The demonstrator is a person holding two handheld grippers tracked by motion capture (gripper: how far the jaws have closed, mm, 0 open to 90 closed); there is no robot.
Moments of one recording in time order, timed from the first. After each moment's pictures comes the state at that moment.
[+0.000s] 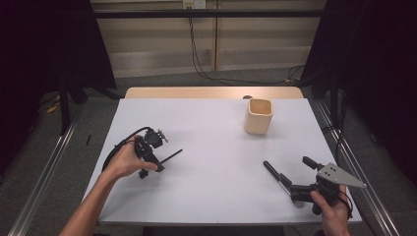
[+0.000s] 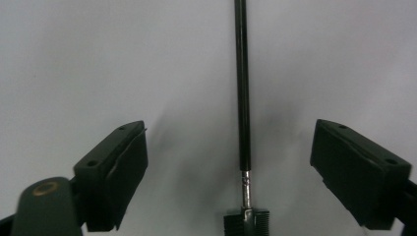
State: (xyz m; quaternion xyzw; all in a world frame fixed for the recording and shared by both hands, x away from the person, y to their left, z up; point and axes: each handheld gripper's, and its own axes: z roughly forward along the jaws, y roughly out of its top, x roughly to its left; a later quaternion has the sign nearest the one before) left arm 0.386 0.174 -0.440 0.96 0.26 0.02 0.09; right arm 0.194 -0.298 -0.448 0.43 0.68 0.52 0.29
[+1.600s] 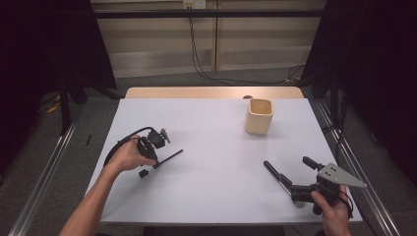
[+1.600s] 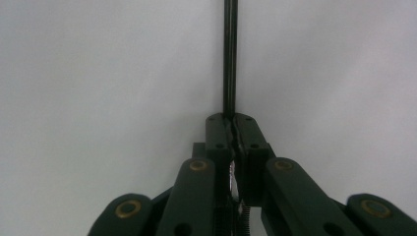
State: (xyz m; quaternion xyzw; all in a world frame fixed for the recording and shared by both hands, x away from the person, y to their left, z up) left arm 0.392 0.170 -0.443 0.96 0.27 -0.03 0.05; right arm 0.193 -0.298 -0.448 0.43 0.68 0.52 0.29
